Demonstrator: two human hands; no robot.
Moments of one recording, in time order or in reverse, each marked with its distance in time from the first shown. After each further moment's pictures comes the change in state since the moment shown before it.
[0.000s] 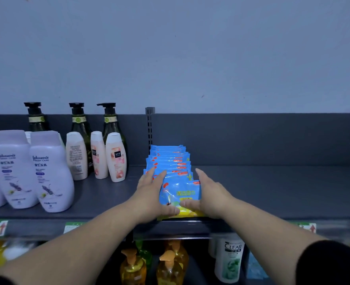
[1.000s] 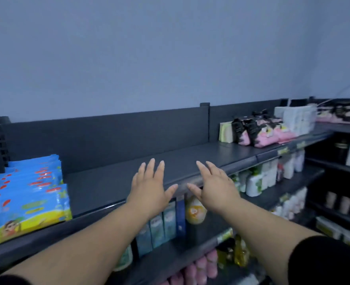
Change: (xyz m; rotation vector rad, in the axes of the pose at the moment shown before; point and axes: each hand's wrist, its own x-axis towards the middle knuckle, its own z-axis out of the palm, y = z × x) left_hand -0.032 0.284 0.116 0.178 0.066 0.422; right_hand -0.209 0.195 -0.132 -0.390 0.428 0.443
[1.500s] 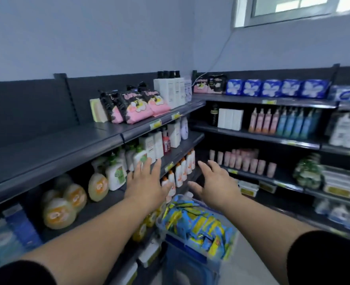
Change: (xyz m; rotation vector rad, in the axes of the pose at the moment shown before) left_hand 0.021 0.376 0.142 -0.081 -0.198 0.382; right_hand -0.130 0.366 -0.078 -0.110 -0.026 0.522
